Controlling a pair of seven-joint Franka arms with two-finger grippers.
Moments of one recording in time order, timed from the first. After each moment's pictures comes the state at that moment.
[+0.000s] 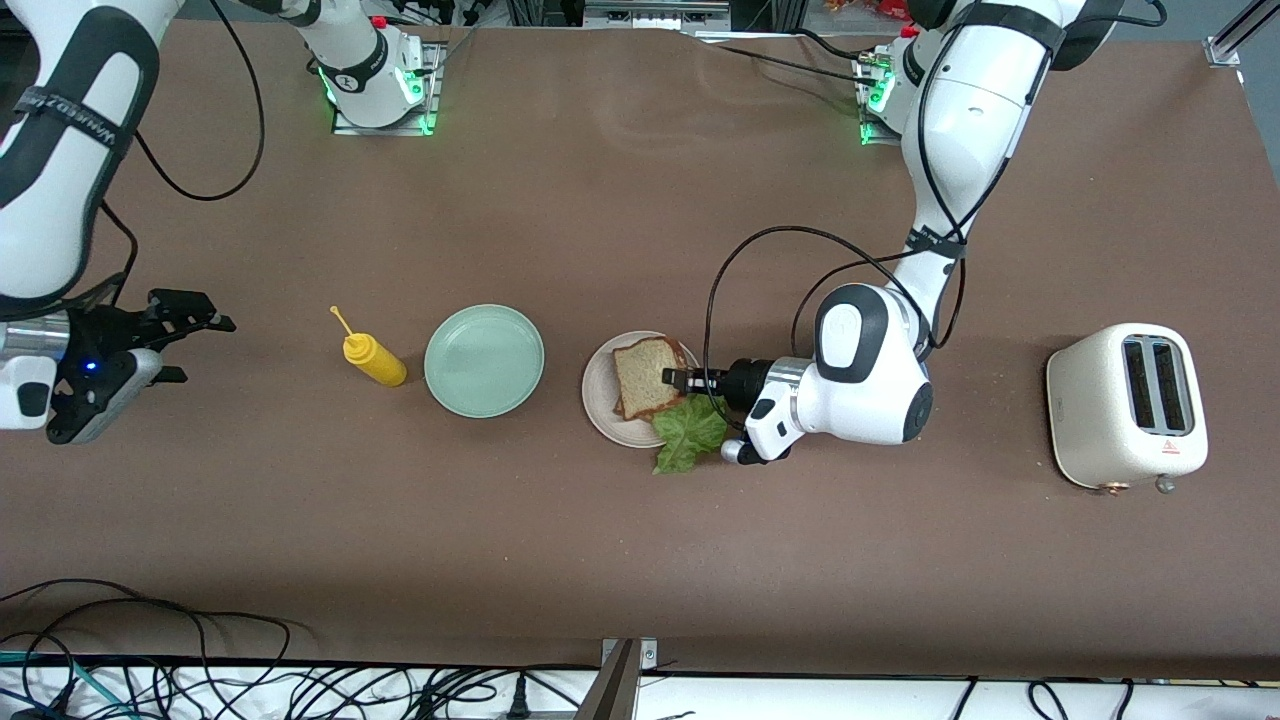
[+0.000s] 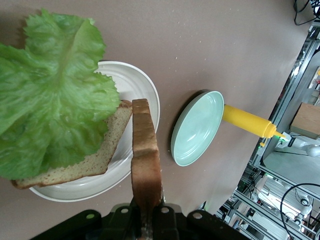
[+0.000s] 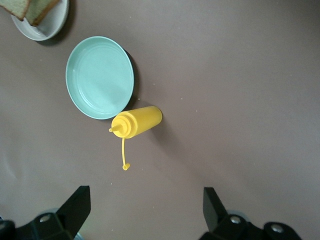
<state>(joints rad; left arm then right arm) -0.39 0.82 -0.02 -1.34 -1.03 1.94 0.02 0.58 0.62 -0.93 -1.26 0.58 1.38 -0.97</state>
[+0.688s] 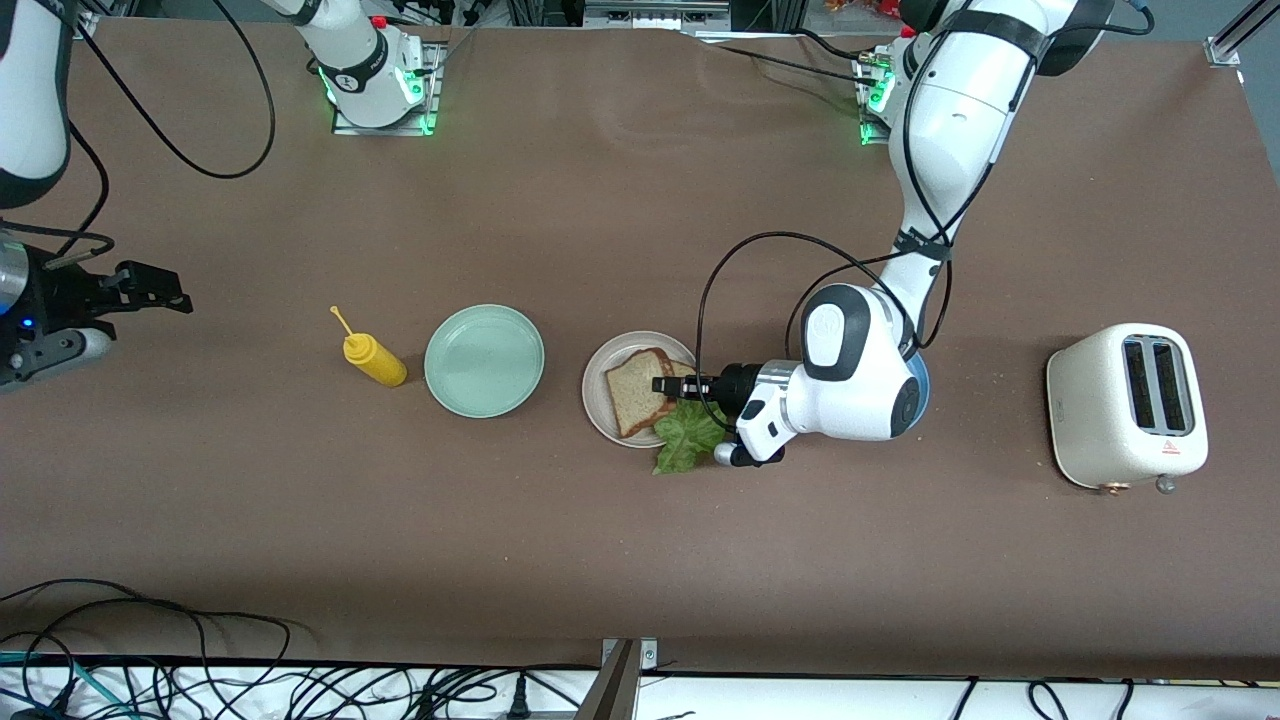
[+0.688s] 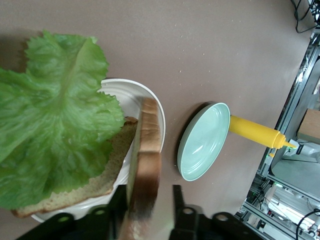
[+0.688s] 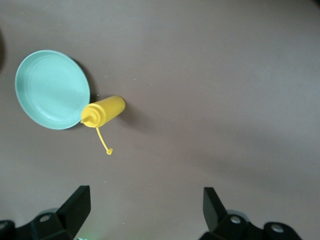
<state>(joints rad) -0.41 0.84 -0.02 -1.34 -1.03 2.02 0.07 0.16 0.24 -0.27 -1.49 0.09 1.58 -0.36</state>
